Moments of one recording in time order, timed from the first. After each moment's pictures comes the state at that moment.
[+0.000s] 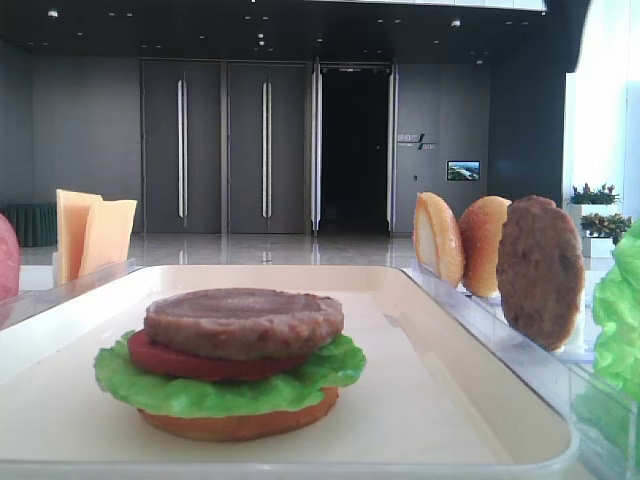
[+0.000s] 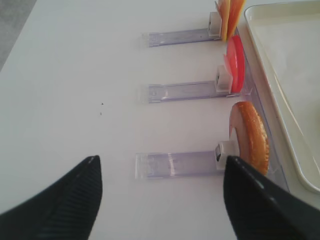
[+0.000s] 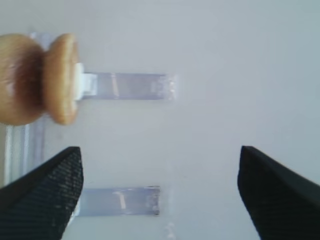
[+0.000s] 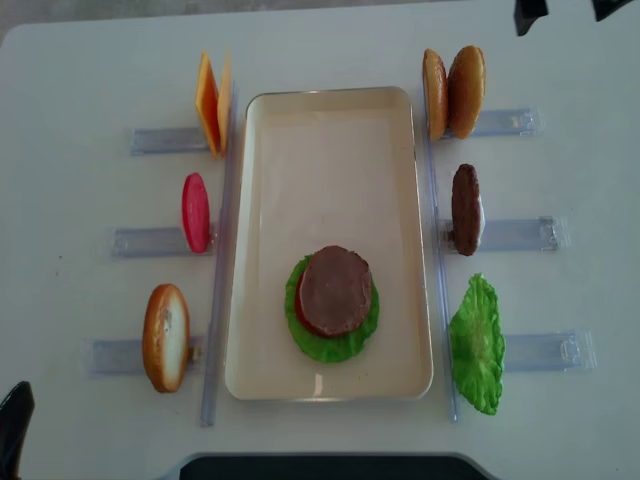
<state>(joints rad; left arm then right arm) 0.15 -0.02 -0.47 -0.04 1.11 0.17 0.20 1.73 -1.65 -0.06 1.22 0.12</state>
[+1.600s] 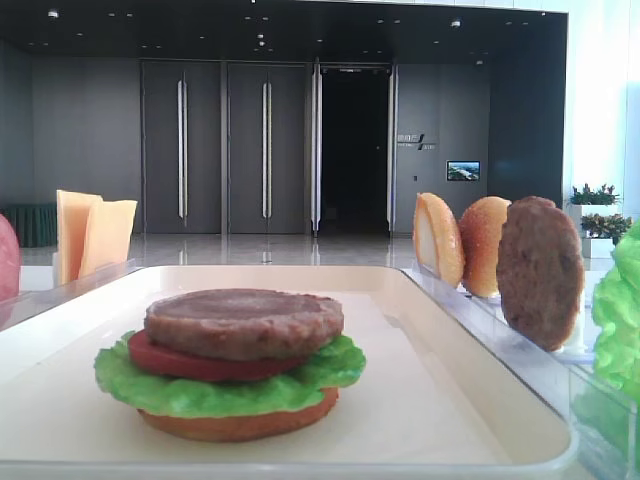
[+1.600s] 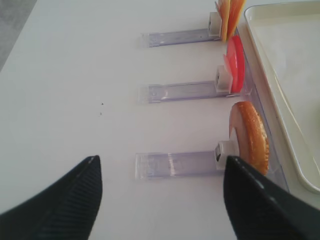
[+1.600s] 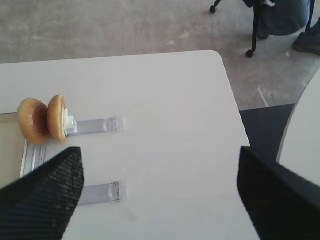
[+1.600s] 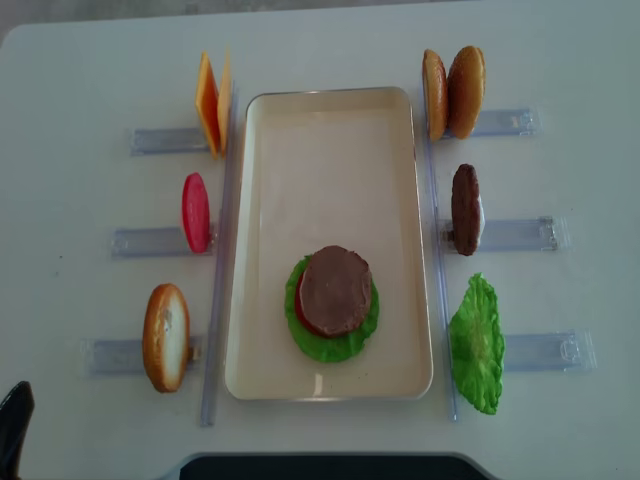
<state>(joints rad) 0.15 -0.02 -0.47 -0.04 1.11 0.17 0.04 0.94 -1.40 -0.10 1.22 0.08</state>
